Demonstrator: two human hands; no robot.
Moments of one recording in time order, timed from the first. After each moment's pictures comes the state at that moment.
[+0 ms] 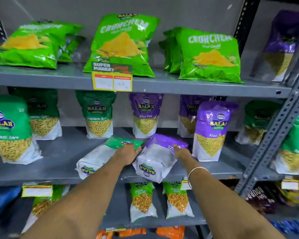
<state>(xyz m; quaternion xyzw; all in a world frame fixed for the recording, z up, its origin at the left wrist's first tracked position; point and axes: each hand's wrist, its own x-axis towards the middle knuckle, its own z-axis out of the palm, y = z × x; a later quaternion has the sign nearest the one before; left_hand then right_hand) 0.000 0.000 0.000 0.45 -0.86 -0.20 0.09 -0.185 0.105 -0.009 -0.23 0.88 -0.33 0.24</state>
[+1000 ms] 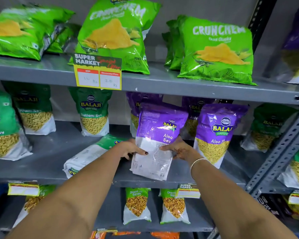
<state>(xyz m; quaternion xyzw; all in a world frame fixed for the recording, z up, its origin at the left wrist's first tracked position) -0.049 -0.032 0.007 0.44 -0.69 -0.57 0.01 -0.228 0.076 0.008 -0.29 0.71 -0.47 0.43</state>
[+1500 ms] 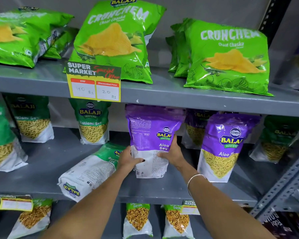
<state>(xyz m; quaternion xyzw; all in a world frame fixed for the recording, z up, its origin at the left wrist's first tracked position) -0.063 -0.060 -0.052 0.45 -0.68 -0.48 0.31 -0.223 0.038 -0.005 -0.43 0.72 -0.48 0.25</state>
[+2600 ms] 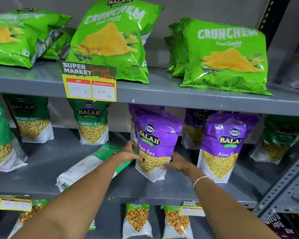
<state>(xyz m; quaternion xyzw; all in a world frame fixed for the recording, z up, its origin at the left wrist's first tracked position) -0.064 -0.067 -0.011 0.45 -0.73 -0.50 0.14 -0.249 0.055 -0.024 -0.47 0.69 -0.37 0.40</state>
